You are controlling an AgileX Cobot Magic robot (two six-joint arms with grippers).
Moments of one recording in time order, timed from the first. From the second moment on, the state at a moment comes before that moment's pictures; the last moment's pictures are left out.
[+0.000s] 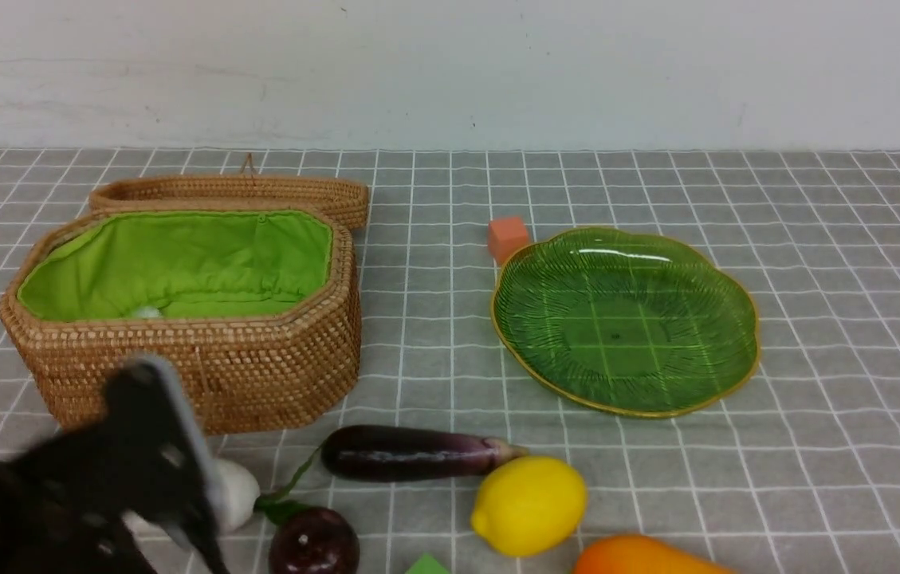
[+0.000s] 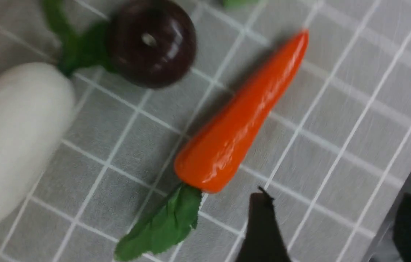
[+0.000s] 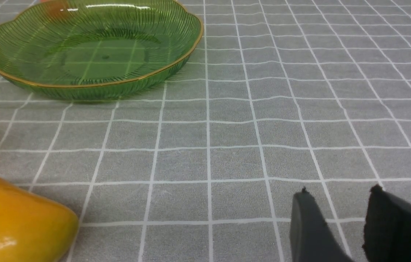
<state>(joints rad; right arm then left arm) -0.01 -0.01 0.02 -0.04 0.37 0.03 -0.52 1.05 -0.76 -0.21 1.04 0.61</state>
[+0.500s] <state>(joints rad) -0.01 -0.01 0.02 -0.04 0.37 0.03 -0.60 1.45 -0.76 -0.07 0.79 0.75</state>
